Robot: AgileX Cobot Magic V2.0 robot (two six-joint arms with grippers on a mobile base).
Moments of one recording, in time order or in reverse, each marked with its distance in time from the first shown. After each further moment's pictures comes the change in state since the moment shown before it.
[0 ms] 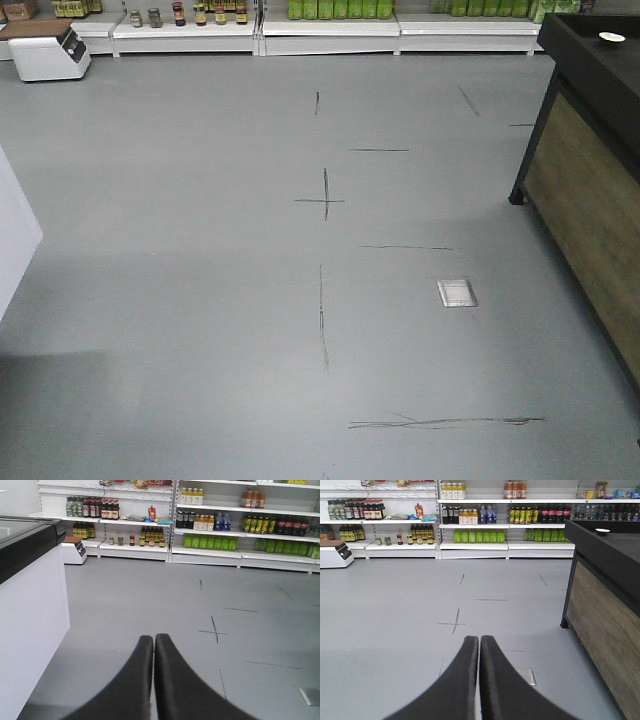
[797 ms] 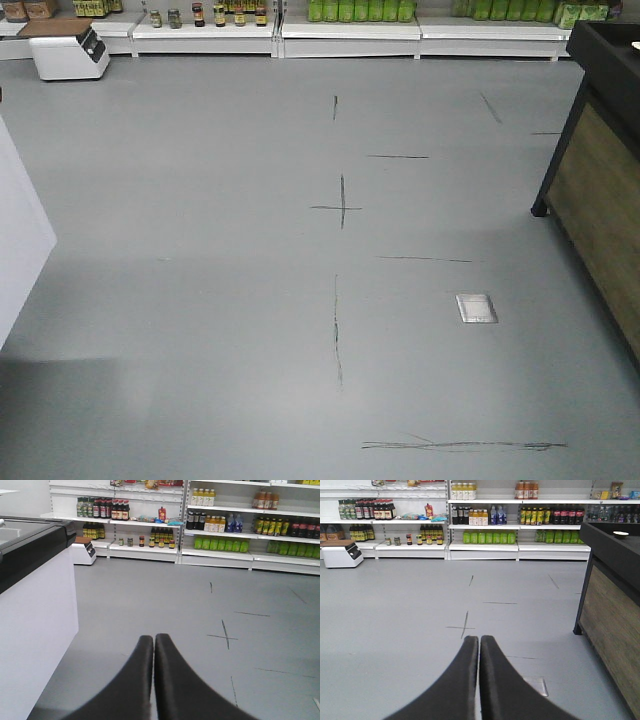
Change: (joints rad) left arm 0.000 0.000 0.000 0.000 0.000 0.000; right arm 0.000 0.000 0.000 0.000 0.000 0.000
